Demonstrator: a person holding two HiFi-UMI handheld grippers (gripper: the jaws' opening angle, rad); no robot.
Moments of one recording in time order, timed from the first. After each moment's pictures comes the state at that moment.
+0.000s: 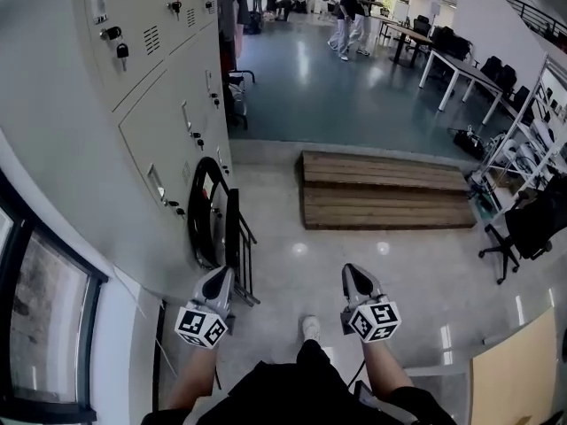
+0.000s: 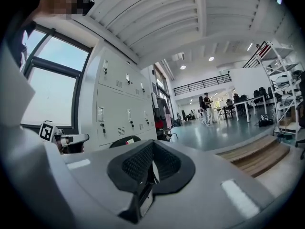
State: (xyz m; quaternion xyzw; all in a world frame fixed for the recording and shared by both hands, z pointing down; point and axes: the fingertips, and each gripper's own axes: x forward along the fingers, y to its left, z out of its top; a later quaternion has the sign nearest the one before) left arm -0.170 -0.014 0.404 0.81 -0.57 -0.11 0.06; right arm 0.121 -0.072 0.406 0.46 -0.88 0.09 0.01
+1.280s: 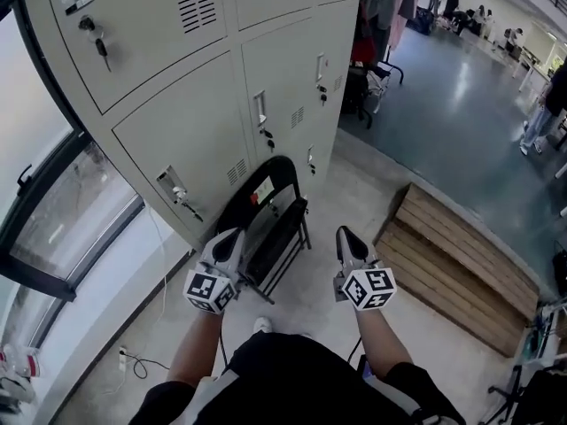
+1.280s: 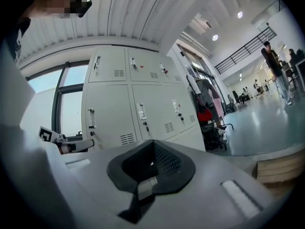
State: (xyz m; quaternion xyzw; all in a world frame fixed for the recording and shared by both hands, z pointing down) left arm -0.255 -0.177 0.395 0.61 -0.79 -0.05 0.02; right arm -0.096 -0.361 0.414 0.14 -0.98 0.13 0.01
